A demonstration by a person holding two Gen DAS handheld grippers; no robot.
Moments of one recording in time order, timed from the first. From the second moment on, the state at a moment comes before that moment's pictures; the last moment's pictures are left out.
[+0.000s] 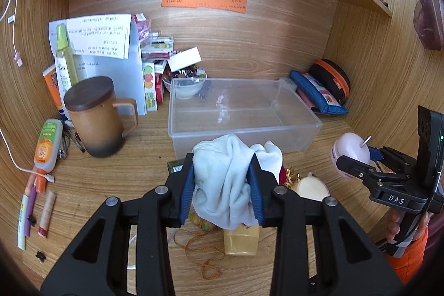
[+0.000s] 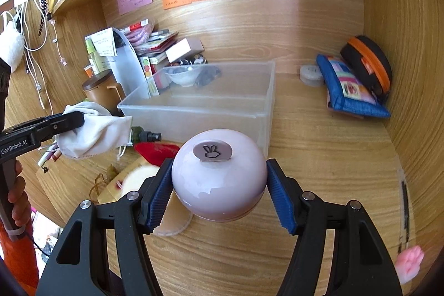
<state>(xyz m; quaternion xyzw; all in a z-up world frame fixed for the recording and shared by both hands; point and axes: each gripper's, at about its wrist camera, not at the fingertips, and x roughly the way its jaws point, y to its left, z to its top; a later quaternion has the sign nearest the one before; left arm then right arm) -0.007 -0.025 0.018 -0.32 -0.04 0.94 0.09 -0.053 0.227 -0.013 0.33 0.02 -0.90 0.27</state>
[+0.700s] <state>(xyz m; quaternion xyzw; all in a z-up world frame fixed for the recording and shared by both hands) -0.029 -0.017 0.052 -0.29 -0.02 0.95 0.09 -0.082 0.208 0.034 0.29 0.04 -0.91 0.30</state>
